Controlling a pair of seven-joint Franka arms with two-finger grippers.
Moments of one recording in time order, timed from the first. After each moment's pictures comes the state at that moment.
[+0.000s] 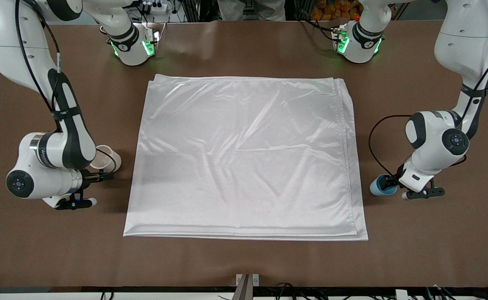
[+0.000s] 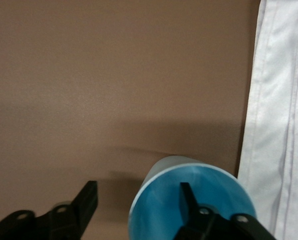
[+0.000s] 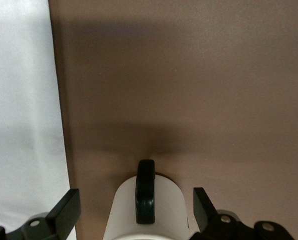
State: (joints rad) left arm 0.07 0.54 -0.05 -1.95 0.02 2.64 -0.09; right arm -0.02 0.66 -0.02 -1.56 0.02 1.93 -0.12
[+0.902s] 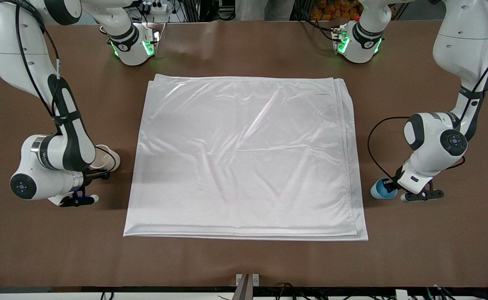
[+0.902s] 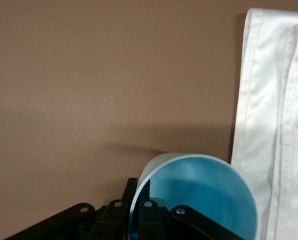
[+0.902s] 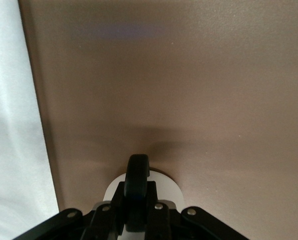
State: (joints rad) left arm 0.06 0.55 -0.05 -1.93 0.02 2.66 -0.09; right arm -0.04 0.69 -0.02 -1.57 0.03 1.91 -0.16
